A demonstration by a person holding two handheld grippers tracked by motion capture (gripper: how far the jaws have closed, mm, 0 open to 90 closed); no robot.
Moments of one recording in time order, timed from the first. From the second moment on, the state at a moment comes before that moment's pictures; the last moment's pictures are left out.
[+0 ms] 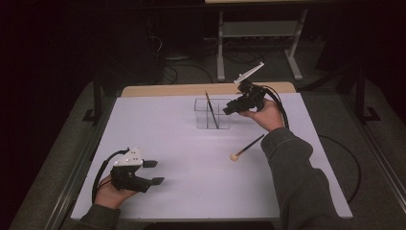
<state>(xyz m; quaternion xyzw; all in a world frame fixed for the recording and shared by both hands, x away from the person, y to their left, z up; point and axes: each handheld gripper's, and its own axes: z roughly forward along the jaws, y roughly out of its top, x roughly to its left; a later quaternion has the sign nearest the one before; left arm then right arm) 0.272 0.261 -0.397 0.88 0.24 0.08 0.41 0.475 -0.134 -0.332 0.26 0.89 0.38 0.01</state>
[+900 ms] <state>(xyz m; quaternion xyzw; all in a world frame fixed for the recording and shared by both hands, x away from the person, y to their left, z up) 0.274 0.261 -0.395 0.88 0.23 0.09 0.40 0.446 -0.162 -0.341 0.28 0.88 0.39 0.00</state>
